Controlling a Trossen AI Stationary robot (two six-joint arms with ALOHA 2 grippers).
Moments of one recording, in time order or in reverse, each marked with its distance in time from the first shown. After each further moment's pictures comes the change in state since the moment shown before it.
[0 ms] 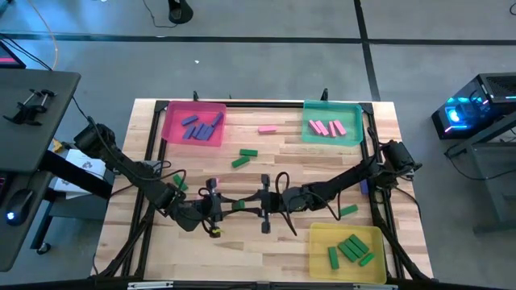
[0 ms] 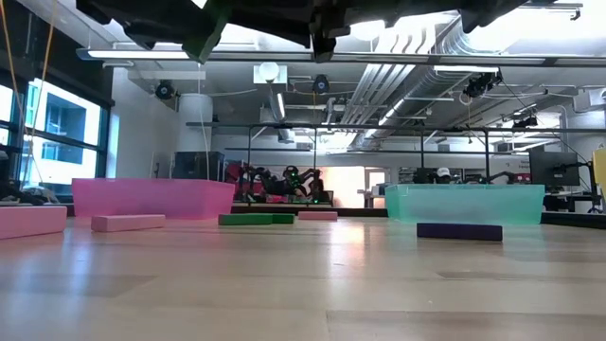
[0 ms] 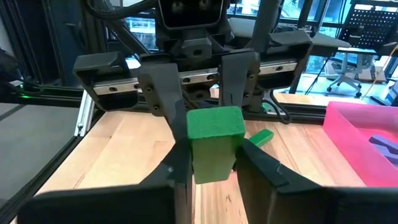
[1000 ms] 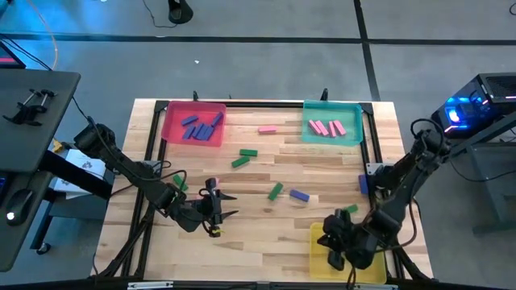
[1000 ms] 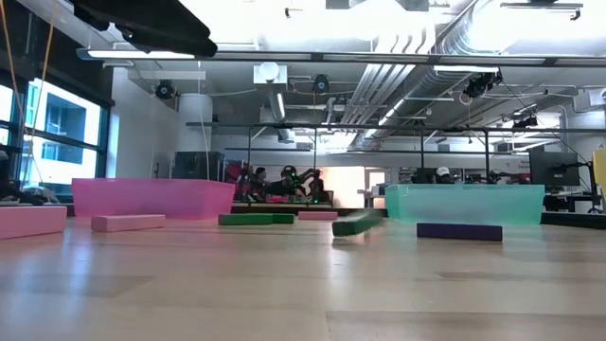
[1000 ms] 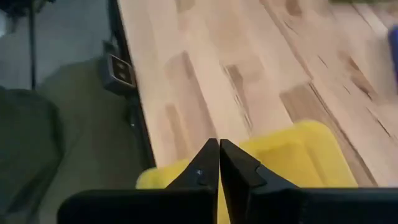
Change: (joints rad) left arm 0.004 0.000 0.001 -0.046 -0.003 -0.016; right arm 0.570 -0.414 0.000 -1.279 0.117 1.245
